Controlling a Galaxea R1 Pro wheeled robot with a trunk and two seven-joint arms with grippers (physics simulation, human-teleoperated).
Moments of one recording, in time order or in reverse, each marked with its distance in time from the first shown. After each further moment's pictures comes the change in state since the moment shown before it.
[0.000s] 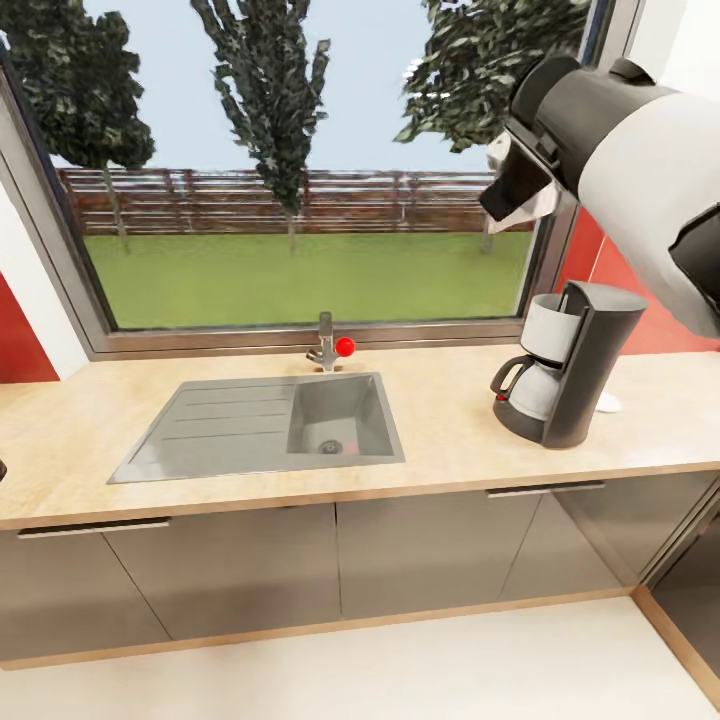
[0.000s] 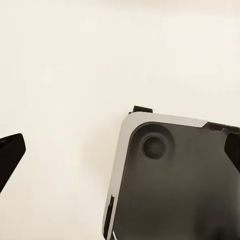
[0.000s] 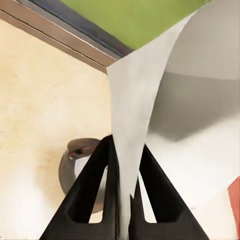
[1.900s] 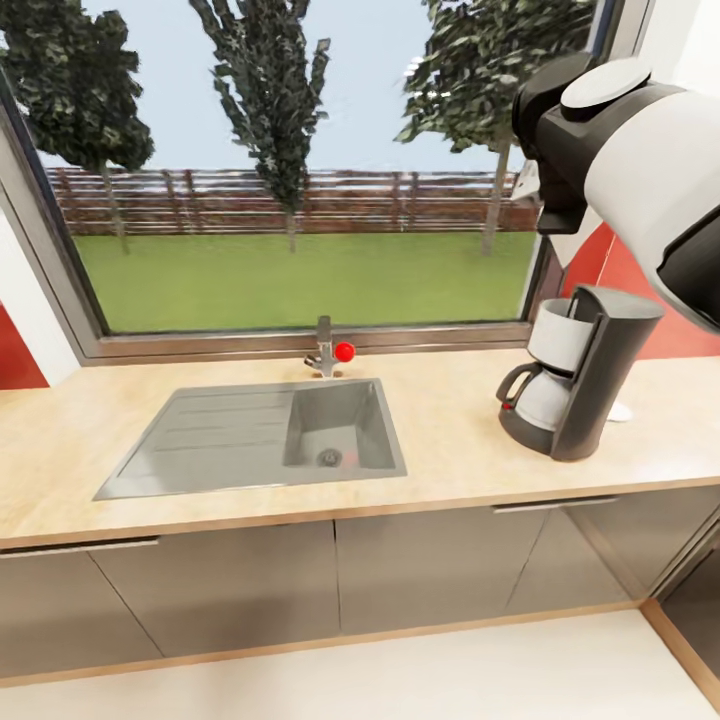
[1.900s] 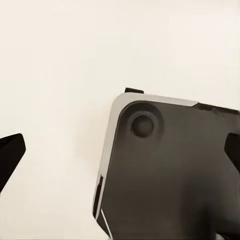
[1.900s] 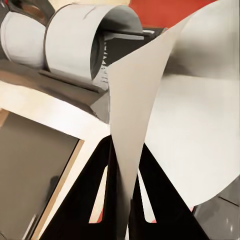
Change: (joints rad) left arm 0.000 -0.028 0.000 0.049 -0.004 0.002 0.000; right arm -0.004 -0.010 0.330 0.009 0.777 -0.232 0.812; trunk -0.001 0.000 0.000
